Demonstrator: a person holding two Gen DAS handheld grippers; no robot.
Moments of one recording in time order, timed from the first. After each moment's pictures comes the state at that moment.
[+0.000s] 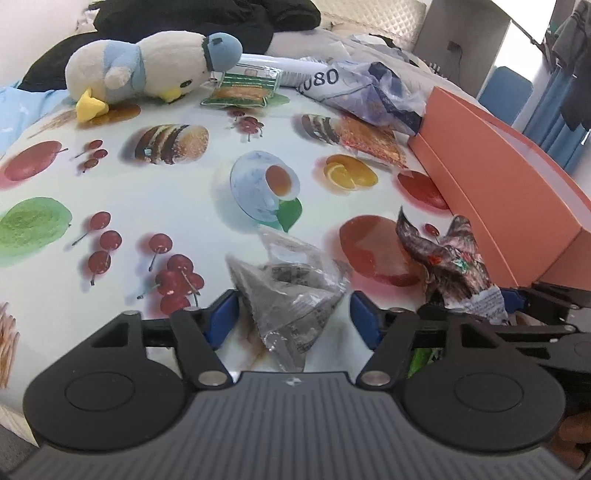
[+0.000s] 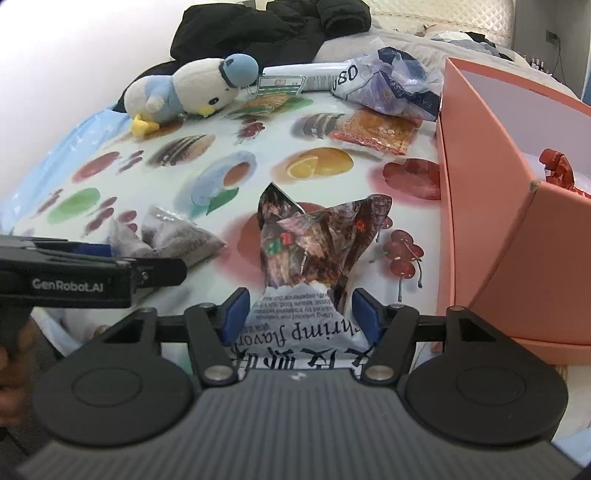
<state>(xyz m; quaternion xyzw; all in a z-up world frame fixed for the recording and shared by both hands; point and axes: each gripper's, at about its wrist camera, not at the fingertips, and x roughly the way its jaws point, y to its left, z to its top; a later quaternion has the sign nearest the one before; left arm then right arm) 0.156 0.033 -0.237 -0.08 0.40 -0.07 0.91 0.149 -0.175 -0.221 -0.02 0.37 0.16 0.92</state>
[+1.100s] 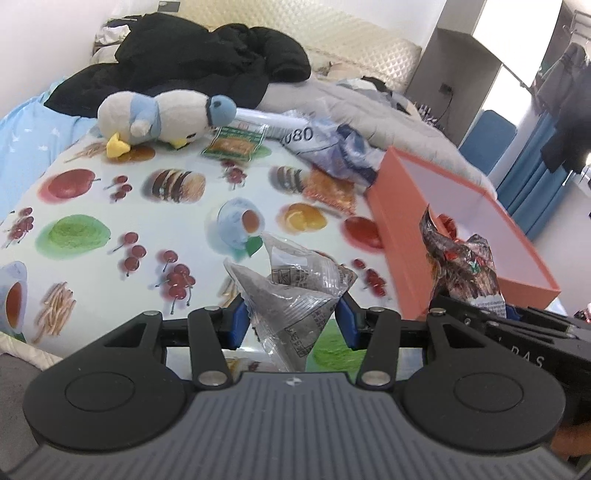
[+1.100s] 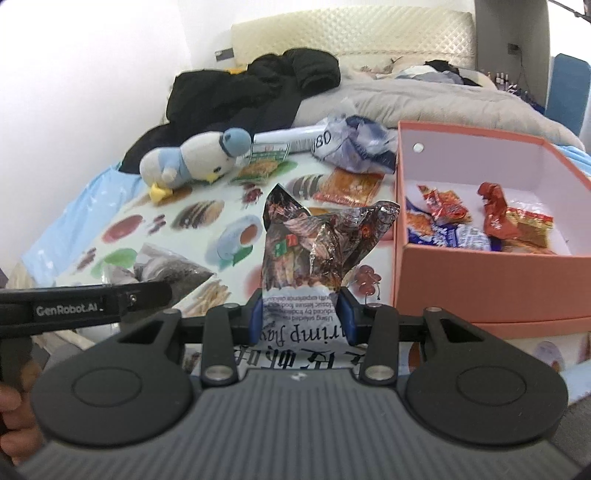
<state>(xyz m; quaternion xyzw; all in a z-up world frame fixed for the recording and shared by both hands) 0.060 0.021 -0.131 -0.13 0.35 -0.07 0.92 0.073 -0.199 -0.128 0.04 0.32 0.13 0.94</state>
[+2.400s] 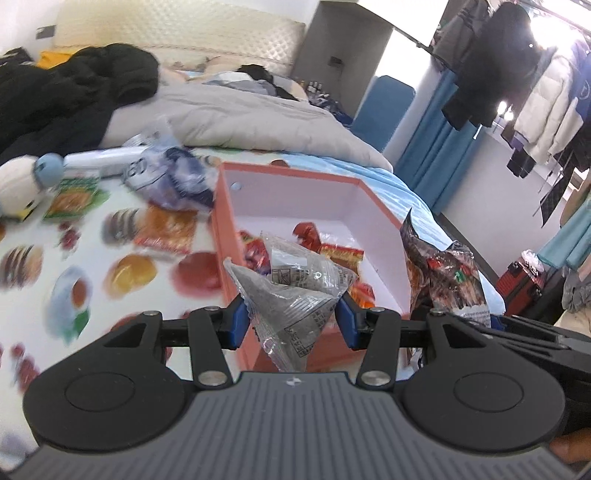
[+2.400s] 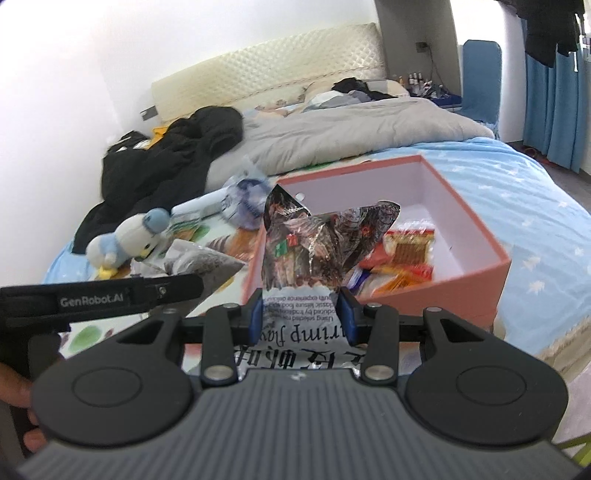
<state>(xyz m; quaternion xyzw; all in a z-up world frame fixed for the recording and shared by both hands) 0.131 -0.145 -0.056 -0.07 0.35 -0.24 0.90 0.053 -0.330 -0.065 0.12 0.28 0.02 0.95</state>
